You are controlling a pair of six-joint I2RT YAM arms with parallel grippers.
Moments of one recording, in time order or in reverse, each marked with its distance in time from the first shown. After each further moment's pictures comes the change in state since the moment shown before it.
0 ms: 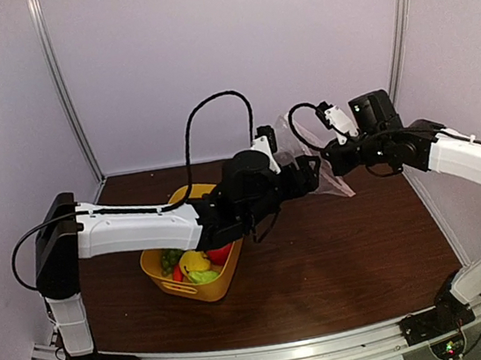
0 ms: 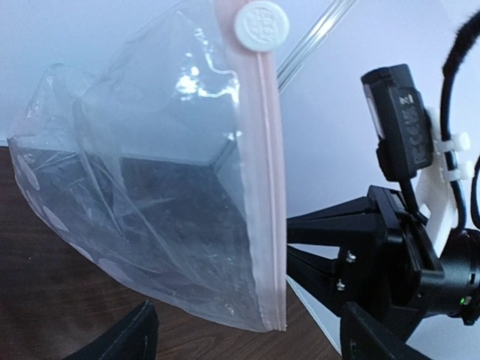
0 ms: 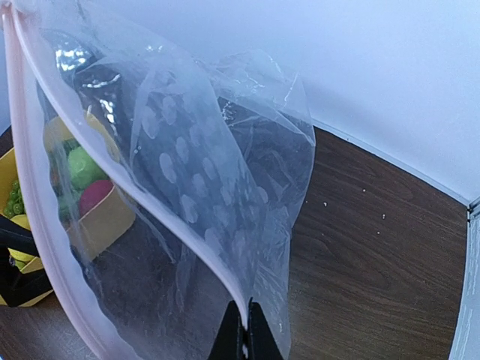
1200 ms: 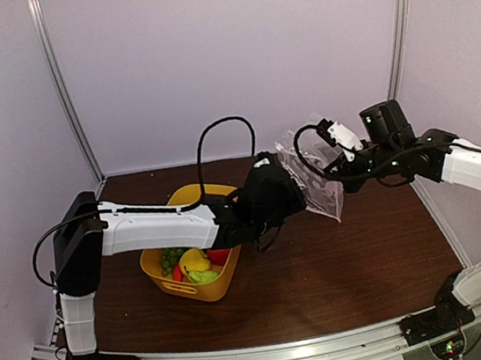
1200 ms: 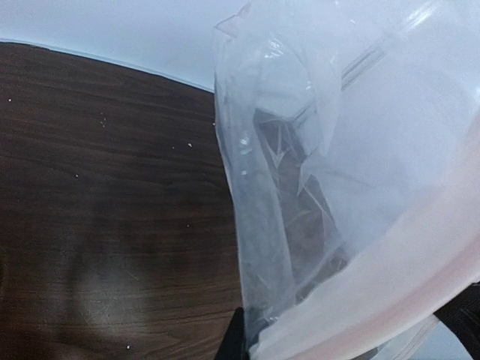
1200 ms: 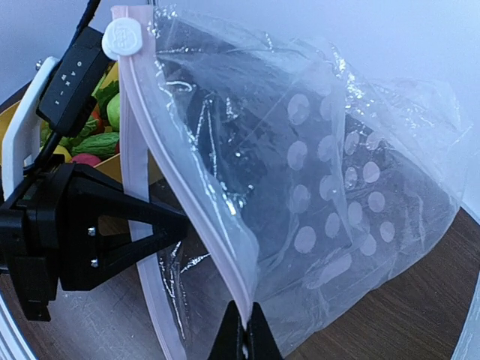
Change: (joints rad) left arm 0.014 0.120 0.103 -0.295 -0.102 -0.243; right arm 0.001 -0.103 -0.110 -0.040 -0.166 -0.143
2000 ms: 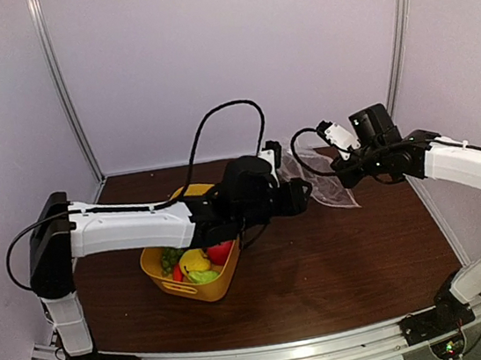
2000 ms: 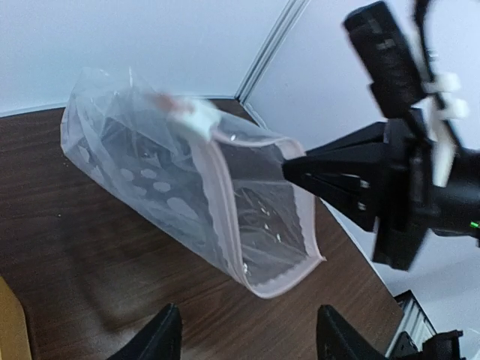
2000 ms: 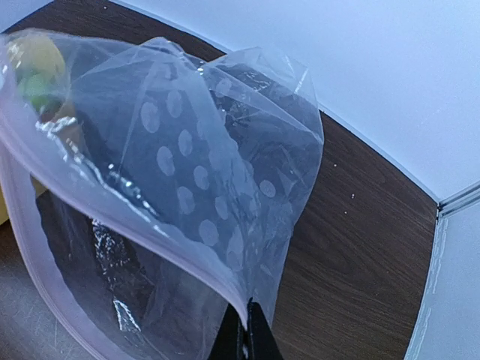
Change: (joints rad) left arm 0.006 -0.110 -0.086 0.027 0.179 0.278; right arm -0.048 0.095 -0.001 0.060 0.216 -0.048
